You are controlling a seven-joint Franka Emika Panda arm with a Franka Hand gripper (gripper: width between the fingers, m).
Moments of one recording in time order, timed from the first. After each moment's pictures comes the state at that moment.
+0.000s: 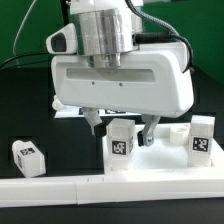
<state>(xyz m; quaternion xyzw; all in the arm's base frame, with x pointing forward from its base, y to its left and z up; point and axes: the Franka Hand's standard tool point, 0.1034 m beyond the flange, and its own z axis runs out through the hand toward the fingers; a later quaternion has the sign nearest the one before) 0.640 -0.001 0.070 -0.93 0.37 -0.03 0.06</state>
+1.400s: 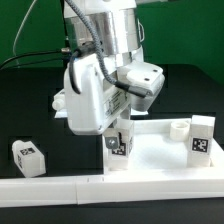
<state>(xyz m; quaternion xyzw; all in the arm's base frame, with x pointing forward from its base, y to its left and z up) 0.636 -0.005 0.067 -0.54 0.84 0.02 0.07</state>
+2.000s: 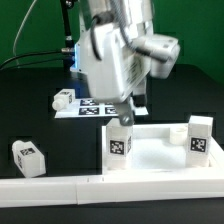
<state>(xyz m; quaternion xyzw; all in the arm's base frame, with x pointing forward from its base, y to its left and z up) 0.624 0.022 0.106 -0.57 0.81 0.03 0.08</state>
